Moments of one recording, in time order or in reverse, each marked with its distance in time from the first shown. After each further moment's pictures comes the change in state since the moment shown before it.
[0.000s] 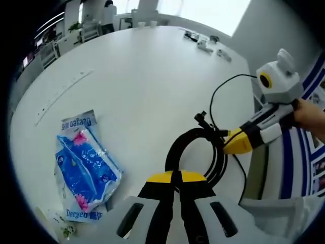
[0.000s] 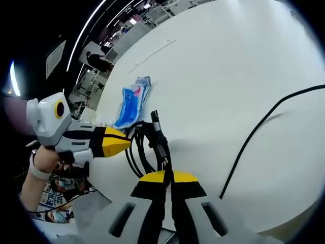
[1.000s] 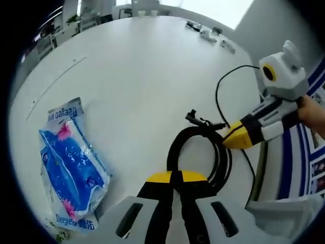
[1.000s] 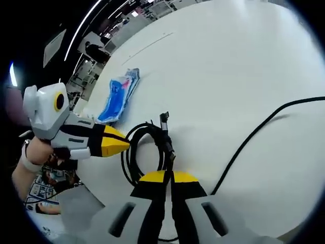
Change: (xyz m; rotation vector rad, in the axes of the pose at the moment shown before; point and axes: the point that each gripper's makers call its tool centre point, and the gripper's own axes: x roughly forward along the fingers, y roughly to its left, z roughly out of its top) left arm 0.034 0.002 -0.014 -0.018 0.072 -0.016; right arm 0.020 -0.031 0.002 -0.069 0.034 -0.059
